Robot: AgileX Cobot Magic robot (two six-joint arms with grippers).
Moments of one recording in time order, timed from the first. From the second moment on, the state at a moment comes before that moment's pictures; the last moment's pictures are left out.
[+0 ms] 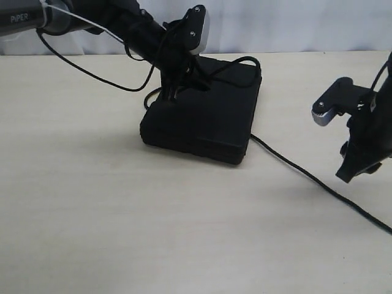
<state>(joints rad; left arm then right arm) -0.26 2.26 -1.85 -0.80 0.91 1.83 0.11 1.64 -0.95 -0.26 0.83 -0.40</state>
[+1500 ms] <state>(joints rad) -0.26 2.26 -1.85 -0.70 0.93 2.06 0.11 1.89 -1.25 0.09 0.57 0.07</state>
